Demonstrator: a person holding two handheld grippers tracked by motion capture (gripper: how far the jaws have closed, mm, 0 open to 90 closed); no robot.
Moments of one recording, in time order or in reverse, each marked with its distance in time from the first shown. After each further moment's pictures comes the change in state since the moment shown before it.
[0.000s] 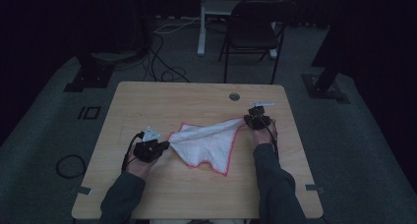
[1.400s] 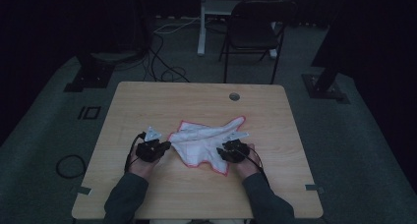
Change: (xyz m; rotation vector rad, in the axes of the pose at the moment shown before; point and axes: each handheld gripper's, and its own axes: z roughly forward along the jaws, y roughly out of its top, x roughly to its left) left arm -0.001 -0.003 0.008 0.000 0.006 -0.040; right arm 0.096 -0.079 -0.022 0.034 0.251 -0.302
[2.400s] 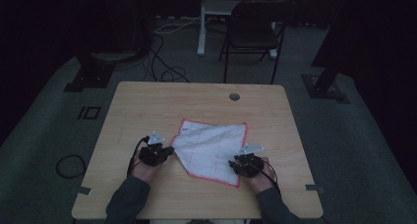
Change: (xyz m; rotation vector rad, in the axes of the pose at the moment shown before) left arm -0.009 -0.010 0.009 0.051 -0.046 -0.009; right arm 0.000 -0.045 -0.042 0.026 0.002 0.006
